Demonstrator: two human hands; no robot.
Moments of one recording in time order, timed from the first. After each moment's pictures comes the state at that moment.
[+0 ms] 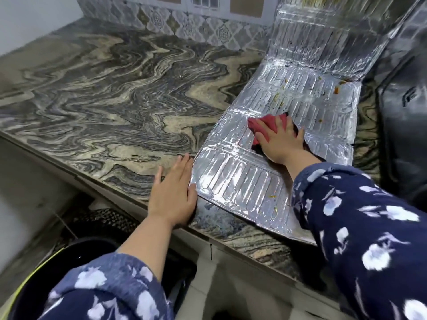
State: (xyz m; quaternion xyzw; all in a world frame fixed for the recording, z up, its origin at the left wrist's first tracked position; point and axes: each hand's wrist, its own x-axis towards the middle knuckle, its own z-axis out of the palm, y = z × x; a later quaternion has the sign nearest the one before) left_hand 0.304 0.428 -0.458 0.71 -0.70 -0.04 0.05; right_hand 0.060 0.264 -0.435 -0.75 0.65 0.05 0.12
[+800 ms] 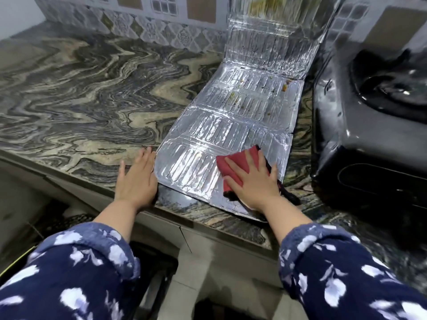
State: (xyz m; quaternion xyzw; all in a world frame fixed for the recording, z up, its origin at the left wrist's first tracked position) left_hand 0.295 0.438 -0.450 0.74 -0.67 -0.06 0.03; right_hand 0.006 0.419 -0.436 -0.77 0.62 0.07 0.12
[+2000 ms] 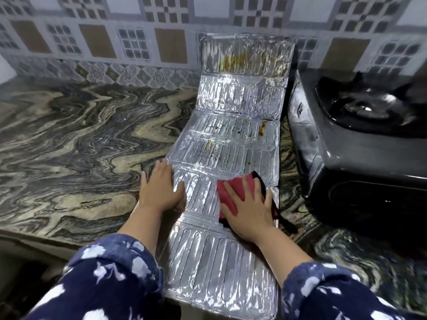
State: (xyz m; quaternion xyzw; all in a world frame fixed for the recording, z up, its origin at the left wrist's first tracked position) left_hand 0.243 0.349 -0.426 0.68 -0.73 -0.08 0.08; right_hand 0.019 0.420 -0.434 -0.71 0.69 0.01 0.14
